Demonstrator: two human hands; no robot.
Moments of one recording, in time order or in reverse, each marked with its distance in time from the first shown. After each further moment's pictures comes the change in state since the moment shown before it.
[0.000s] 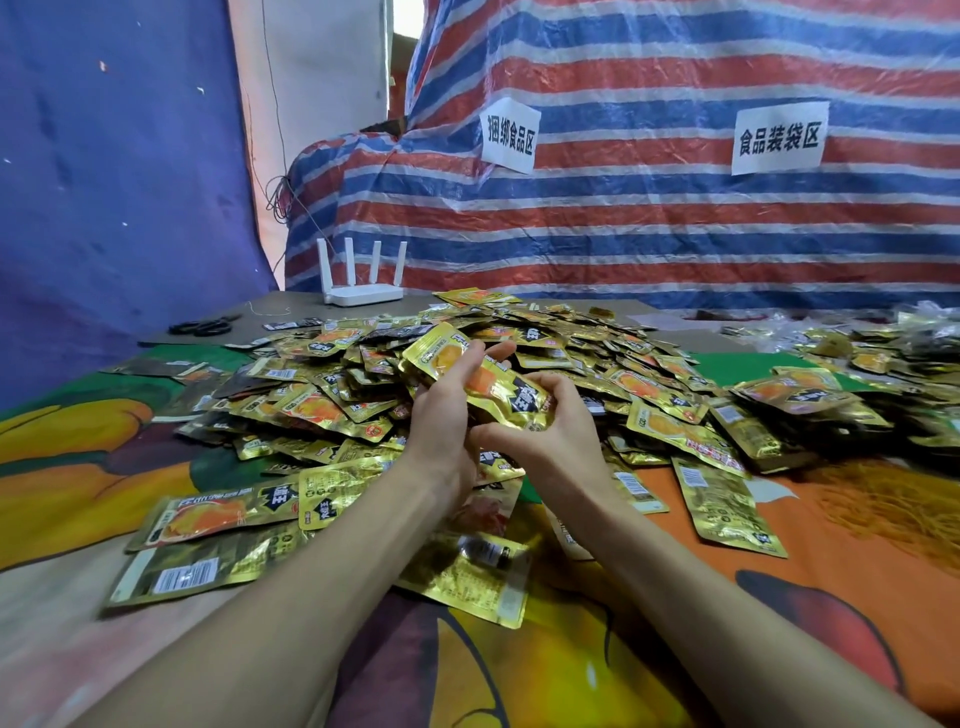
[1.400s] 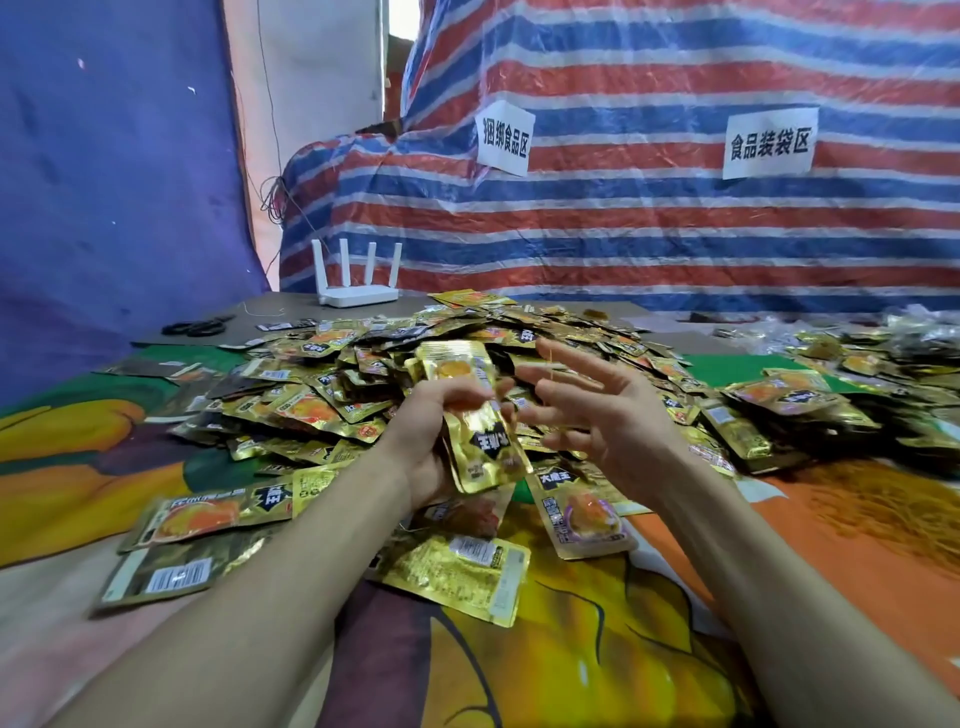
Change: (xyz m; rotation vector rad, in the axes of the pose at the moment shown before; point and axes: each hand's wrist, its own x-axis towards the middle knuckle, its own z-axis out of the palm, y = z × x) left_hand 0.005 0.010 -0.019 0.032 -0.223 -0.266; right_hand 0.022 -0.017 -0.058 0.344 -0.232 0.142
